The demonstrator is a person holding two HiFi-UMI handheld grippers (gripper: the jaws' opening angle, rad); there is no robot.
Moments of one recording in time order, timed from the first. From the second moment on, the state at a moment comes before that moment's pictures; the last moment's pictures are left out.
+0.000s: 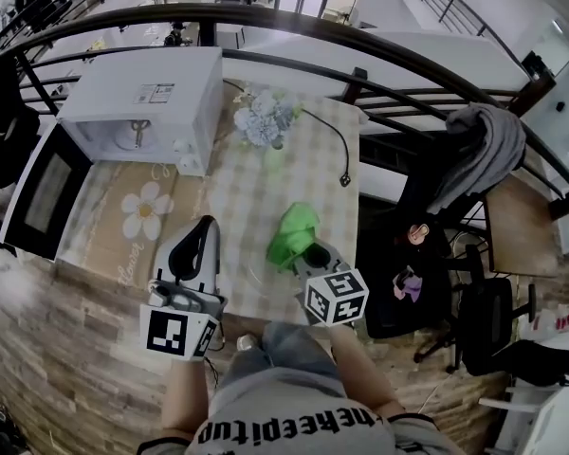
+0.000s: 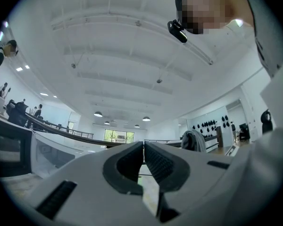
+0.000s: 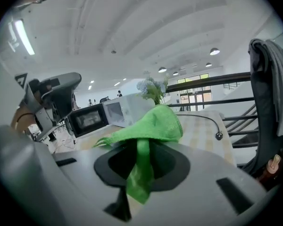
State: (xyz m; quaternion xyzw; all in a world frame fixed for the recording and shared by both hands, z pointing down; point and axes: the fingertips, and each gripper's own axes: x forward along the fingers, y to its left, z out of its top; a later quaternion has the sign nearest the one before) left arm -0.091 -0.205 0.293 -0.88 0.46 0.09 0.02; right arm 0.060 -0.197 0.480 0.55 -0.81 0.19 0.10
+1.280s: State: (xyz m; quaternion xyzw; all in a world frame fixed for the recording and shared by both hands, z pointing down) left arm -0.134 -0.199 0.331 -0.84 0.54 0.05 0.01; right arm -0.037 -0.252 0.629 0.41 -0.81 0.21 0.36
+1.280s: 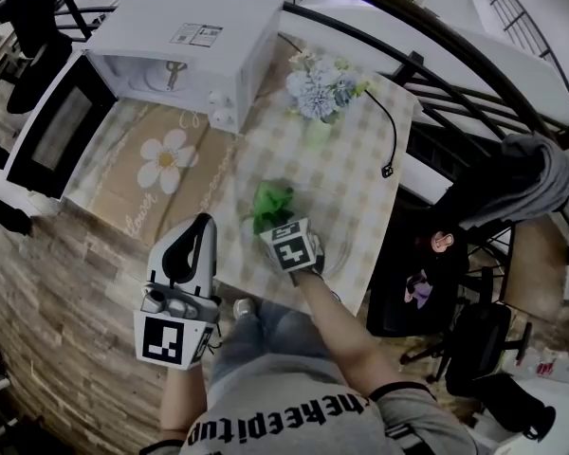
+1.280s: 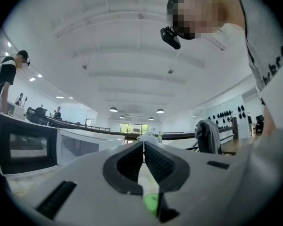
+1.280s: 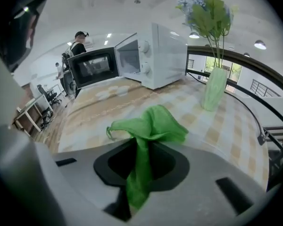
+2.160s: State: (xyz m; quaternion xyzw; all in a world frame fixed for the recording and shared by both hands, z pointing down) left arm -0.113 -0.205 0.330 -0.84 0.53 0.05 0.01; right arm 0.116 -0.278 0.634 0.52 -0.74 0.25 0.35
